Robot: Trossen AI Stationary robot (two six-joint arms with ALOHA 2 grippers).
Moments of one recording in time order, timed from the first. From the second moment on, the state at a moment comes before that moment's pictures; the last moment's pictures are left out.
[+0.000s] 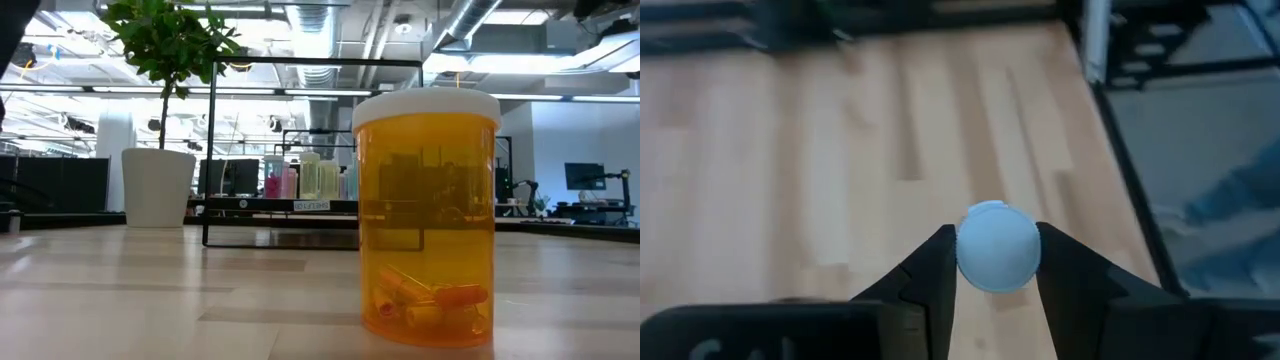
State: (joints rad) left arm -0.28 2.08 2.17 -0.89 -0.03 -0.13; right arm 0.67 1.13 1.22 -1.21 0.42 1.06
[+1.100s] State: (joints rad) left arm 0.13 2.05 2.10 -1.43 0.18 0.18; right arm 0.49 1.13 1.22 -1.20 0.48 0.89
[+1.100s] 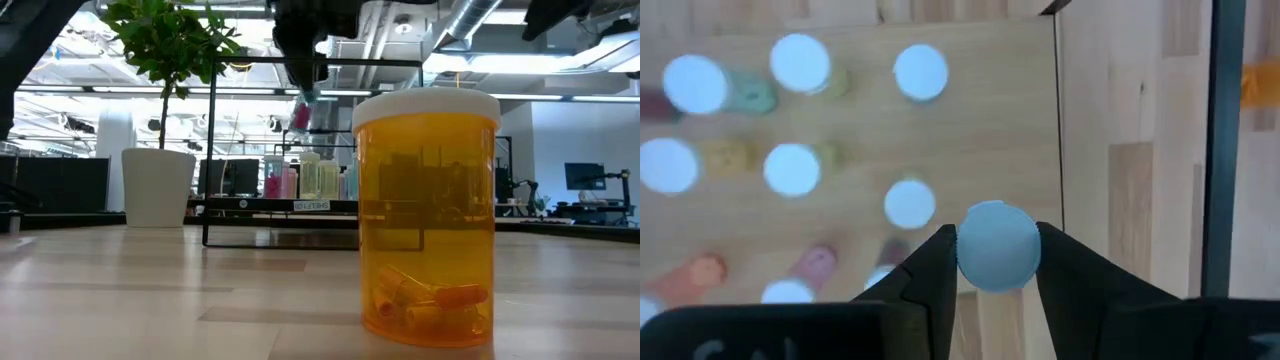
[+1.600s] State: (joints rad) left arm 0.15 1.62 1.59 -1.02 0.12 0.08; right arm 0.40 1.13 1.22 -1.20 0.48 0.88
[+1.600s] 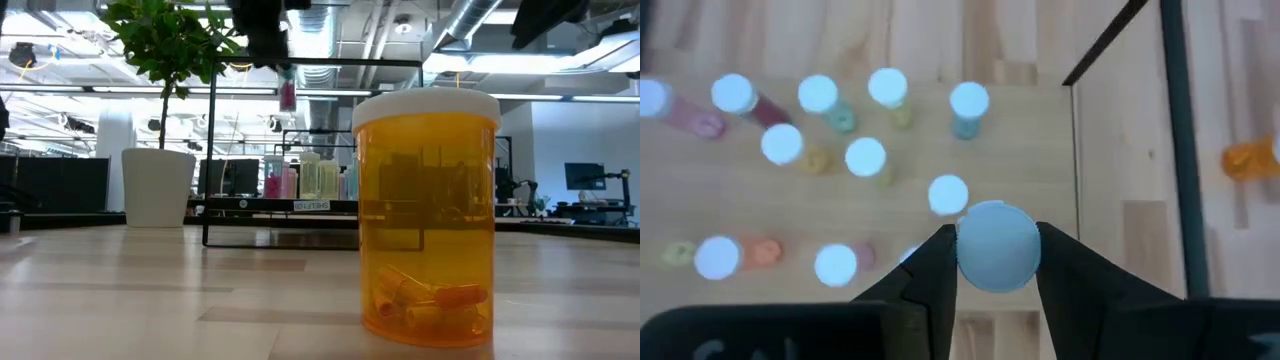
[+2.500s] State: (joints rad) left arm 0.08 1.51 1.13 -0.71 0.18 0.39; right arm 0.34 1.13 1.22 -1.20 0.48 0.84
